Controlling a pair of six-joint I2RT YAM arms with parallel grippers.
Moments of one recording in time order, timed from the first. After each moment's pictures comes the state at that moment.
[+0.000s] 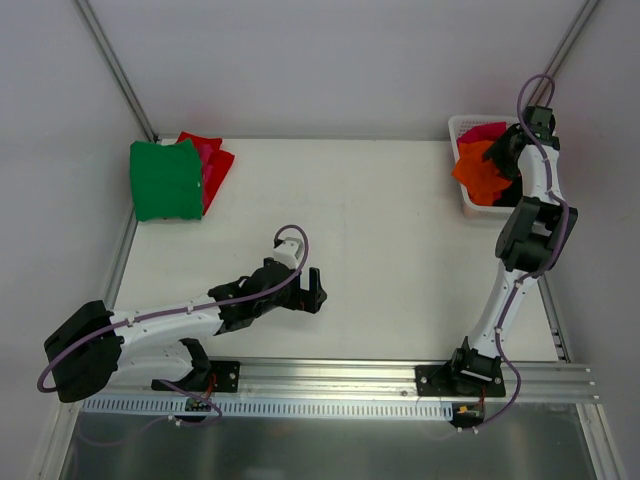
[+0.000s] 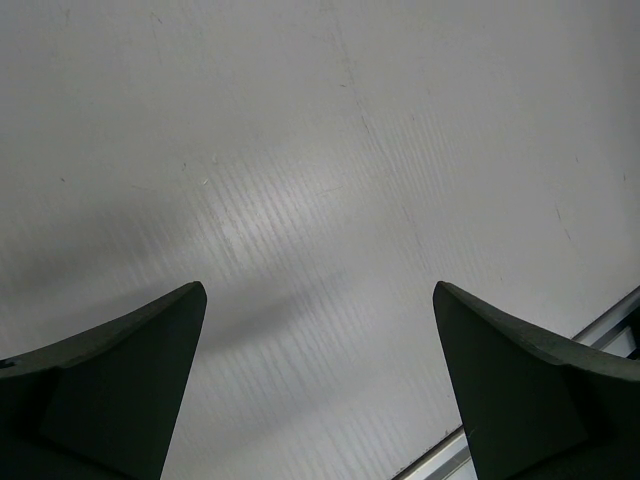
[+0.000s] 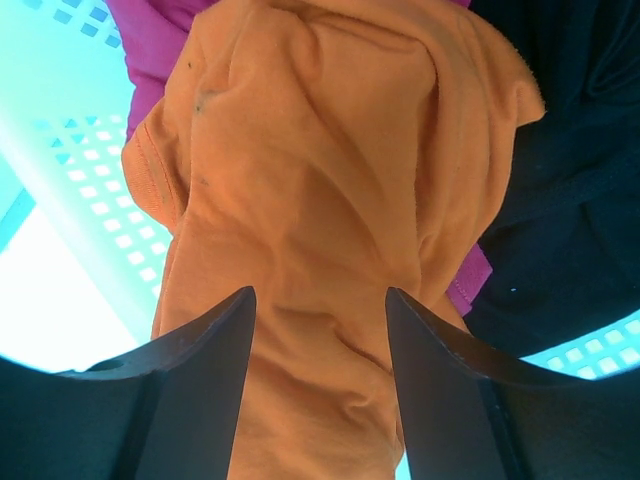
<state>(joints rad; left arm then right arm) -0.98 1.12 0.47 0.04 -0.22 -0.62 -0.28 2.24 2.08 -0.71 -0.02 0.50</state>
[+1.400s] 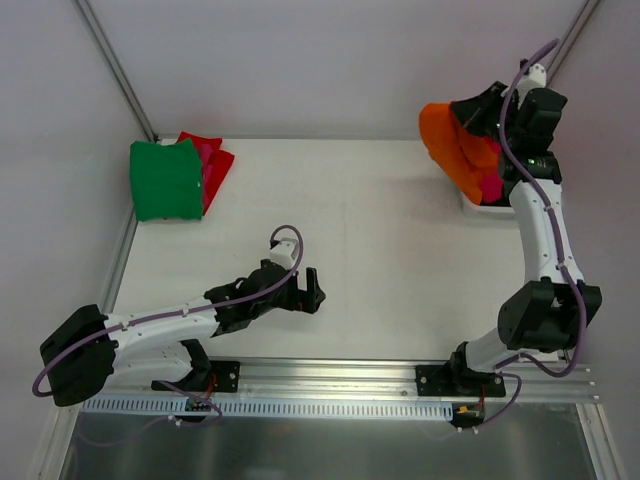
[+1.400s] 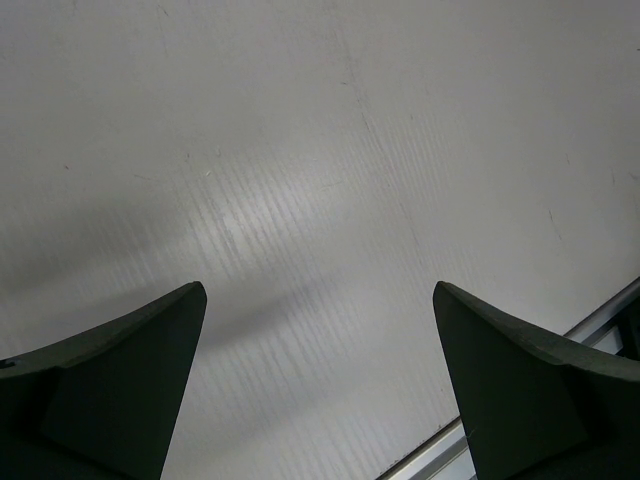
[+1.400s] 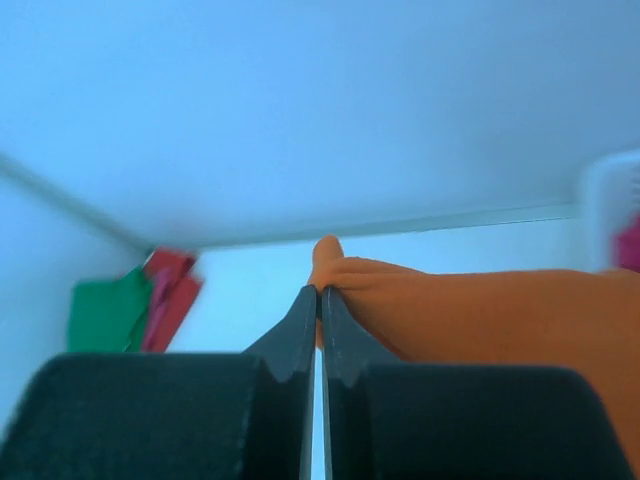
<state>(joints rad) -0.98 1.09 0.45 0.02 -0.22 -0.65 -0.10 1.53 1.56 -0.13 -0.34 0.50</state>
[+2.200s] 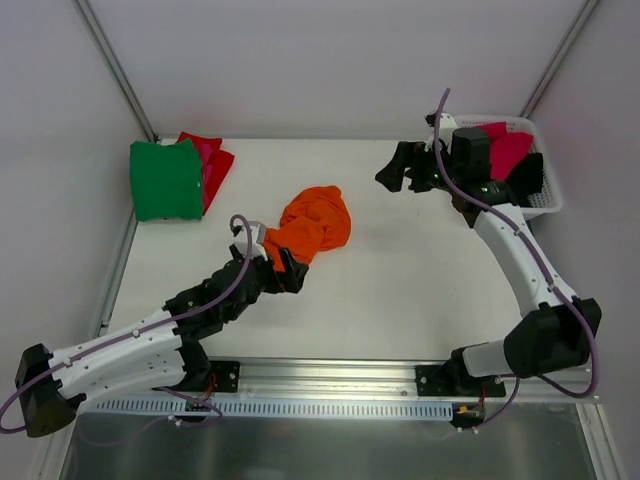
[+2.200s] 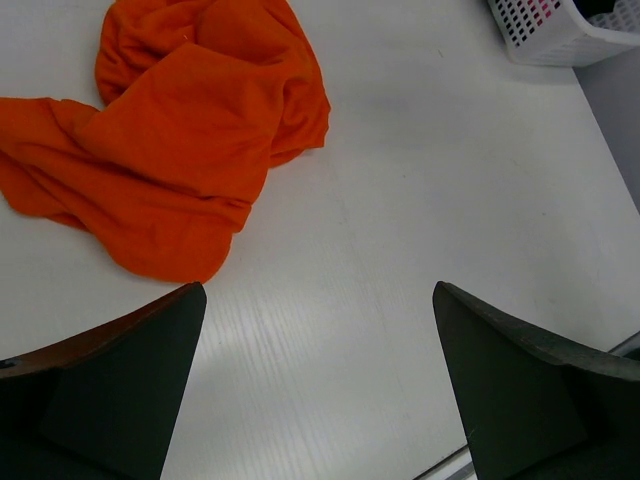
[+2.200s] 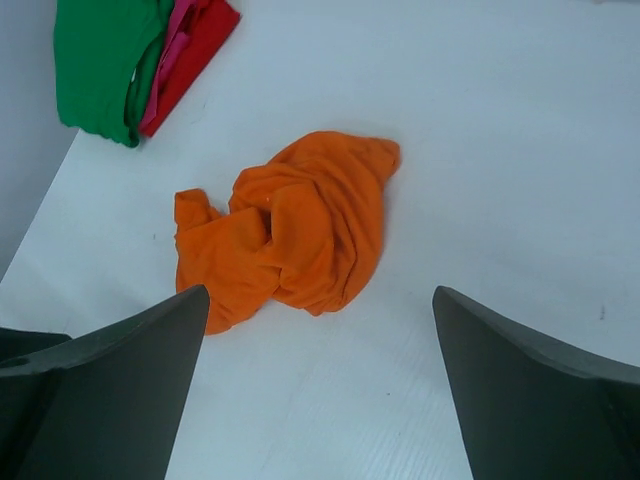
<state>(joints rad) -0.98 0.74 0.51 -0.12 -0.44 -0.61 0.25 1.43 1.33 -0.39 -0.45 0.23</state>
